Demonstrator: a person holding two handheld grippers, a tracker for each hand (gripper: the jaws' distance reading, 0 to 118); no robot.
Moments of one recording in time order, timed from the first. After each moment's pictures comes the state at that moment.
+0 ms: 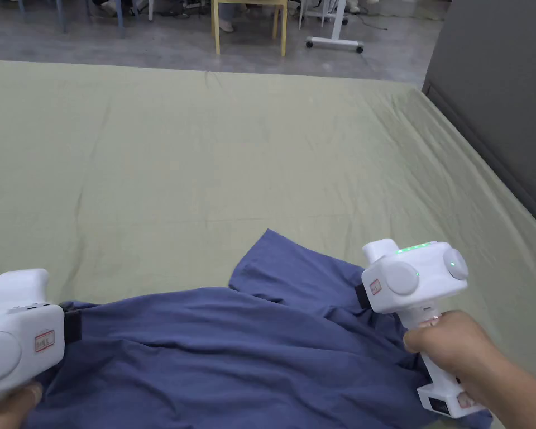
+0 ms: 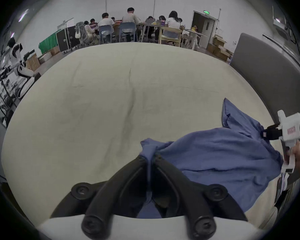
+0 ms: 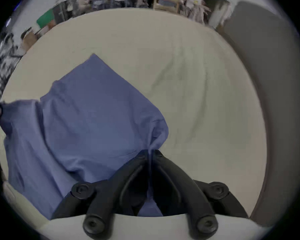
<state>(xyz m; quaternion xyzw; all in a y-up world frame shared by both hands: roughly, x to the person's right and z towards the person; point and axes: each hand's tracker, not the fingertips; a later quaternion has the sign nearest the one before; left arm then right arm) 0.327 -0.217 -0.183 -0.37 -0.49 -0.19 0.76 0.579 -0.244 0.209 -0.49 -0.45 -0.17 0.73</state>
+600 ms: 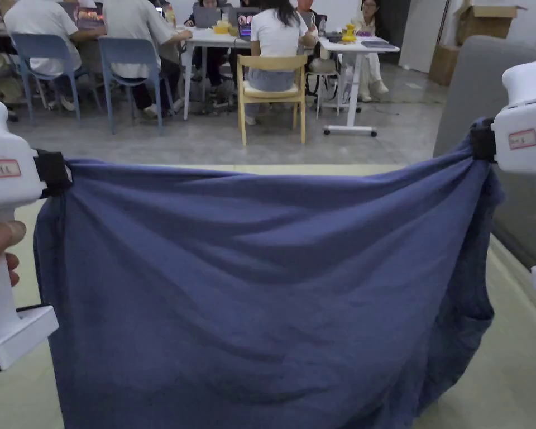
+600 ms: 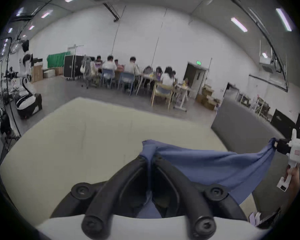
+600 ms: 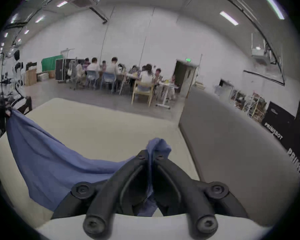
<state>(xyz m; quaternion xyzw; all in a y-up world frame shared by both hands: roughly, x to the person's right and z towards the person) 0.327 0.091 -0.226 -0.21 -0.54 -0.01 0.82 0.539 0.127 0.268 -0.21 -0.57 -0.01 0.79</state>
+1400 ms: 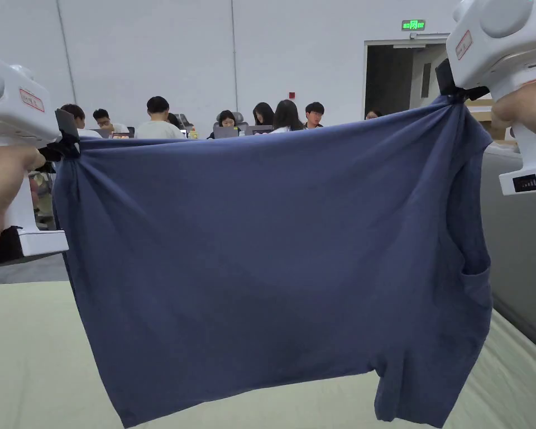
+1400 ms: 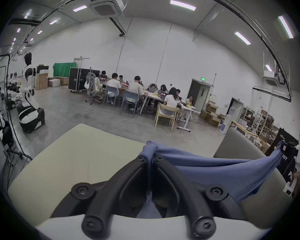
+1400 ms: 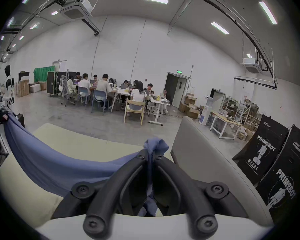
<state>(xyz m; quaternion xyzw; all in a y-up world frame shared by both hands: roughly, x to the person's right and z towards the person) 0.429 0.250 -0.319 -0.18 -0.52 0.01 0.84 0.639 0.318 0.177 -0.18 -0.60 0.00 0.78</state>
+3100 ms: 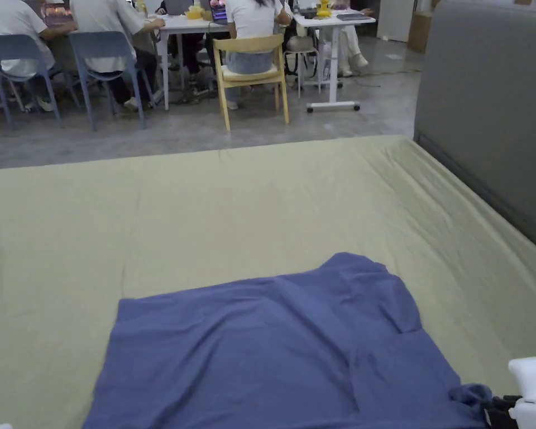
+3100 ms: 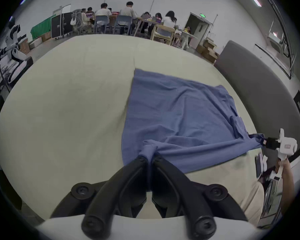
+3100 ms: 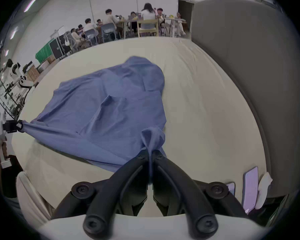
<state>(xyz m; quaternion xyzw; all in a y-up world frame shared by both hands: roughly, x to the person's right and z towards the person) 0.158 -0.192 -0.197 -0.43 -0.54 -0.17 0.70 0.389 -0.191 0.382 -0.38 -0.48 -0.27 0.74</state>
